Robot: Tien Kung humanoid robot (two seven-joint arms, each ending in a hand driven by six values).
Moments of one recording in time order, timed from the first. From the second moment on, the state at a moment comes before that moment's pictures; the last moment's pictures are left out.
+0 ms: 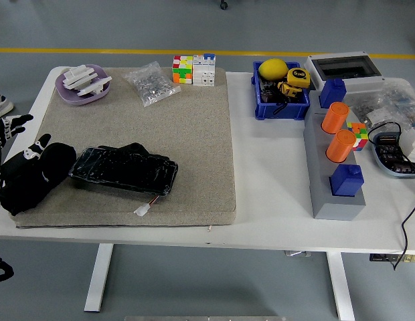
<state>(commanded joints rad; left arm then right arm) -0.02 0.21 -1.58 -1.20 1.45 0.17 -0.50 -0.13 -0.15 1.71 0.18 -0.57 -0.09 -0.02</state>
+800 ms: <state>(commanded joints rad) 0.02 0.20 -1.59 -1.24 1.43 0.12 -0.53 -0.13 -0.15 1.62 0.18 -0.49 -0.11 -0.02</state>
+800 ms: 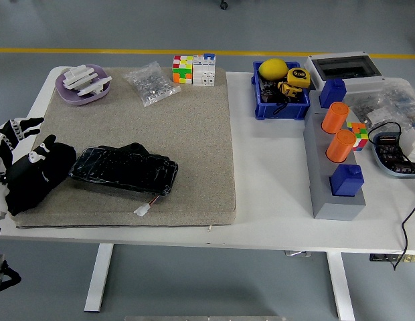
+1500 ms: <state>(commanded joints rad) 0.02 0.20 -1.62 -1.24 1.48 0.15 -0.53 -0.12 -0.16 1.60 0.18 -0.49 -0.11 -0.03</state>
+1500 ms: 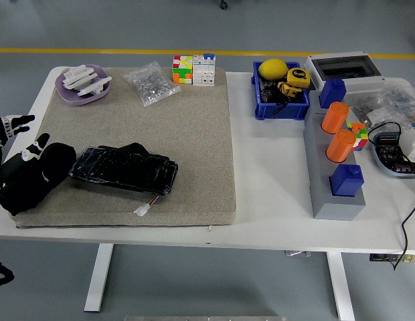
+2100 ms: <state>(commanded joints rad) 0.00 0.22 -1.59 -1.23 1.48 0.15 -0.53 -0.11 -0.14 1.67 0.18 -0.52 -0.12 -0.02</state>
